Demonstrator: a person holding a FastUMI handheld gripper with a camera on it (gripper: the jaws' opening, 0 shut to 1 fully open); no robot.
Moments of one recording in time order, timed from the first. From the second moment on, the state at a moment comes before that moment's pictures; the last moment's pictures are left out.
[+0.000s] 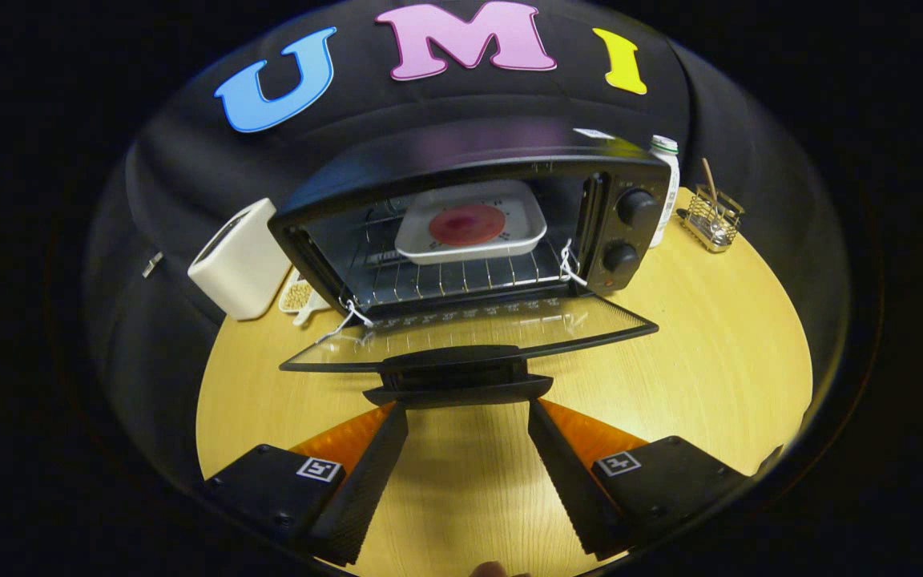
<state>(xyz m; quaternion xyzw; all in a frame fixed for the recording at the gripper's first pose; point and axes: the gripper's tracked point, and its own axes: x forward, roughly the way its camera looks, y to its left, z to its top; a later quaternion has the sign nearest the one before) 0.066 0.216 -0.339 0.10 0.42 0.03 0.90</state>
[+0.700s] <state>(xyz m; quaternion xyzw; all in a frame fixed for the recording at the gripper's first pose) 0.130 0.209 -0.270 0.11 0.34 0.04 0.93</state>
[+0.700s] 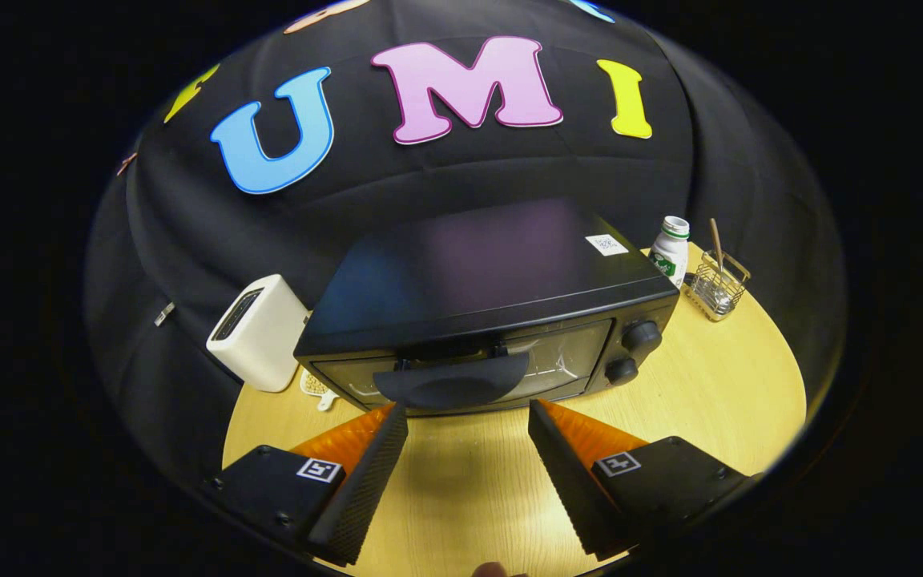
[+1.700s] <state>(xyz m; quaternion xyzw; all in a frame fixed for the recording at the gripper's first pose) 0.053 0.057 -0.038 0.04 0.08 0.06 0.99</state>
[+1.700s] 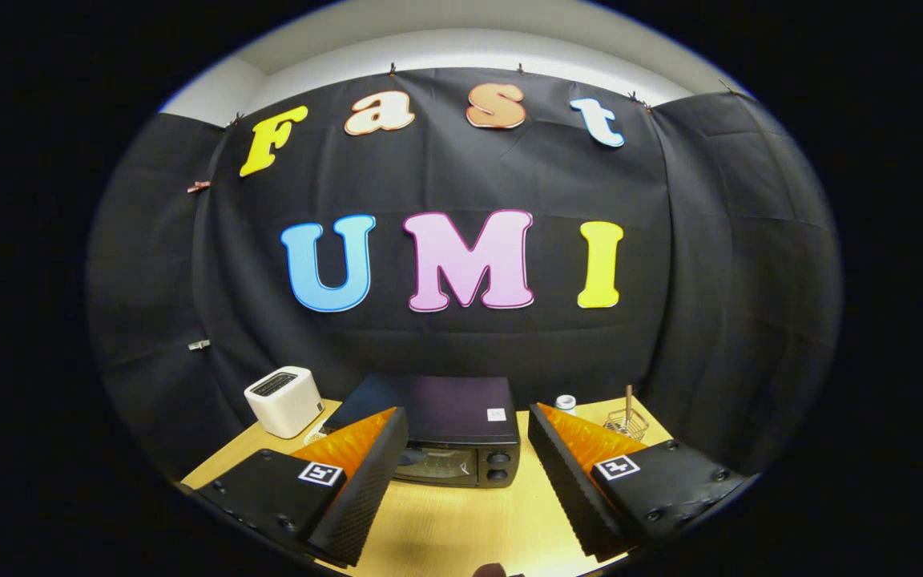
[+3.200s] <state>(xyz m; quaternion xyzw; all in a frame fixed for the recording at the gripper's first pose) 0.003 -0.109 0.027 0.03 -0.02 0.01 1.00</state>
